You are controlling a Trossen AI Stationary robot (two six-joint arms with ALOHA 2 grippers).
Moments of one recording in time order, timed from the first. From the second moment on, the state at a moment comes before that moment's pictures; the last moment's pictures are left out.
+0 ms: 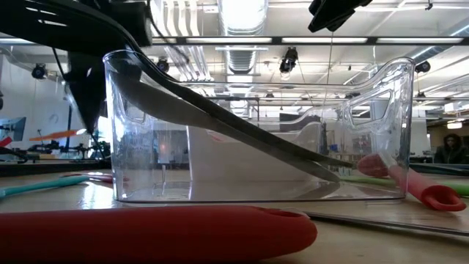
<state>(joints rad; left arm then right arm) 0.11 1.20 0.83 -1.01 0.00 -0.52 0.25 1.31 1.15 -0.67 0.16 0.11</state>
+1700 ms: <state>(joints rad) 0.12 1.47 0.81 0.64 -0.05 -0.15 0.14 1.26 0.80 0.34 0.57 0.14</state>
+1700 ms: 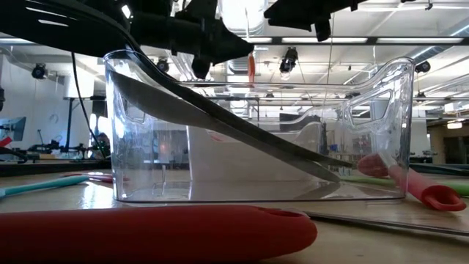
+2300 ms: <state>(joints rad) 0.12 1.49 0.85 0.64 0.01 -0.13 0.06 1.28 0.80 0.33 0.42 0.18</state>
